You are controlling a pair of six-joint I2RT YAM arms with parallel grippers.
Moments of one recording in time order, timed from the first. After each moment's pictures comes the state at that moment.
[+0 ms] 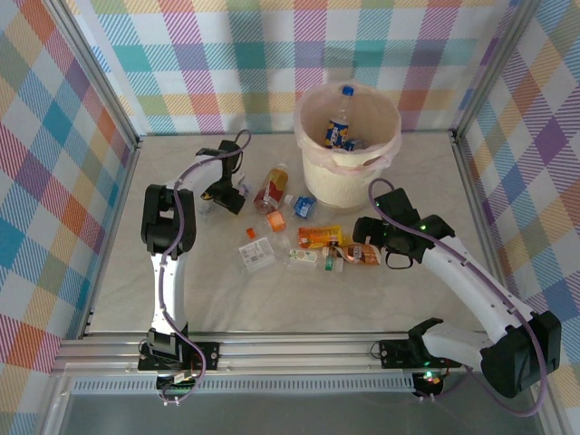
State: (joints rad) left arm -0.21 2.25 1.82 -1.01 -0.24 0.23; right arm 0.47 1.12 0.95 -0.89 0.16 0.63
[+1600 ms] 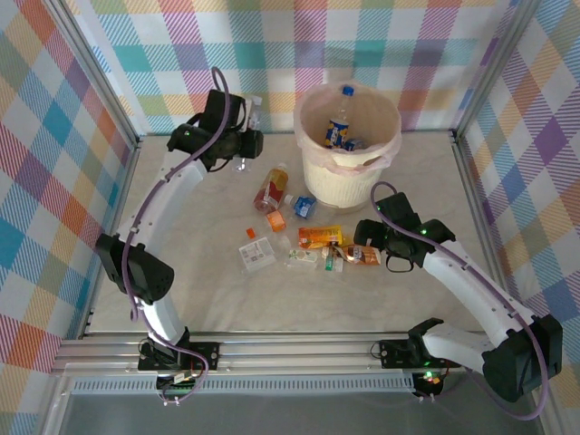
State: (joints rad) left arm -0.43 1.77 1.98 -0.90 -0.06 -0.18; right arm 0.47 1.10 0.91 -0.87 0.16 0.67
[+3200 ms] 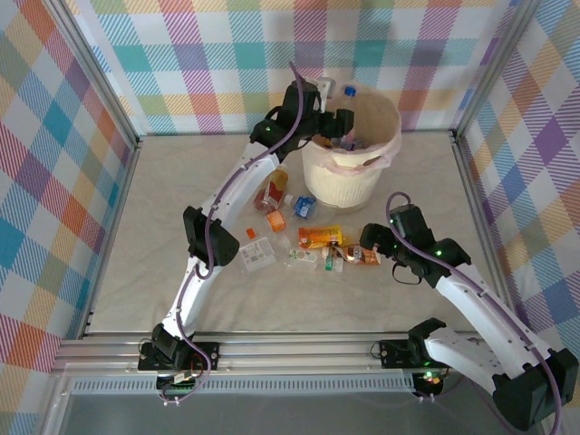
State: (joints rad) left arm -0.62 2.40 2.68 -0.64 0.09 -0.29; right arm 0.47 0.91 0.81 -0.82 0.18 0.70
